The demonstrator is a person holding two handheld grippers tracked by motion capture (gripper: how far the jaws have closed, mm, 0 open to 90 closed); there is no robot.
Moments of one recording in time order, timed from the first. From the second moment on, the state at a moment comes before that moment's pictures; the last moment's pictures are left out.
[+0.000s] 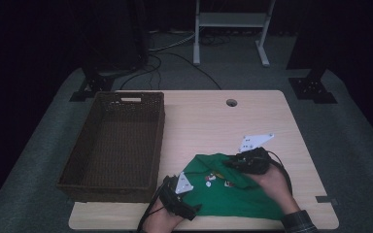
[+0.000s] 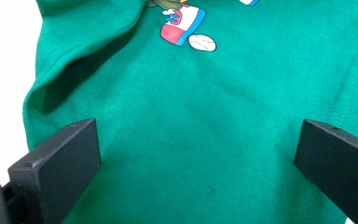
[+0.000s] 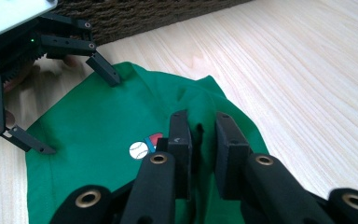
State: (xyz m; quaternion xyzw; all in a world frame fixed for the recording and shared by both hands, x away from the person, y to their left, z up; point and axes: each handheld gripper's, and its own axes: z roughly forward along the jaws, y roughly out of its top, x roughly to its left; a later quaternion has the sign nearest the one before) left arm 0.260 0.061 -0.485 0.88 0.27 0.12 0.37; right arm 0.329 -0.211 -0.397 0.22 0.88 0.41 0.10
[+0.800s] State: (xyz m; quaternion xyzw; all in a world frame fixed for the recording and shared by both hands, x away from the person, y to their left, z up) left arm 0.260 0.061 -0.485 0.88 0.27 0.12 0.37; right arm 0.343 -0.214 -0.387 0.23 0.88 0.40 0.11
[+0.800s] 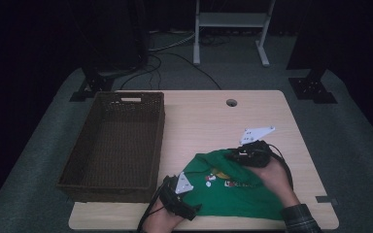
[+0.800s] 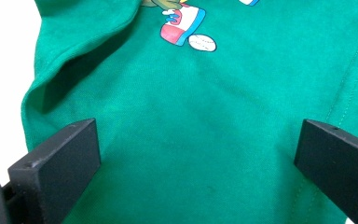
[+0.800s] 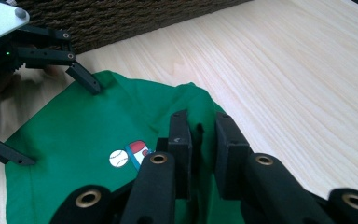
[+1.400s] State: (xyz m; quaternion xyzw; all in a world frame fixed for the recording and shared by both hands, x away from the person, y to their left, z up) left arm 0.260 0.061 -0.485 0.88 0.27 0.12 0.37; right arm 0.354 -0.214 -0.385 0.24 0.88 0.40 0.12
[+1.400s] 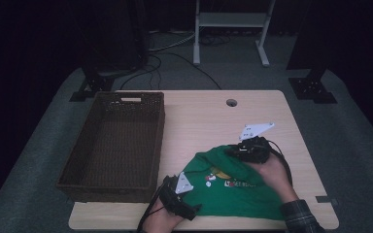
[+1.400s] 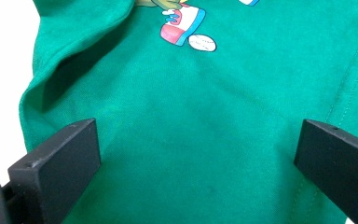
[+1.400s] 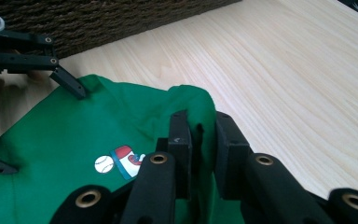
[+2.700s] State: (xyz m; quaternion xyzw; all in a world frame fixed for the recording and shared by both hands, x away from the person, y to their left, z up) left arm 0.260 0.061 -0.485 0.88 0.27 0.12 0.37; right arm 0.388 -0.219 -0.382 0.27 0.87 0.39 0.13
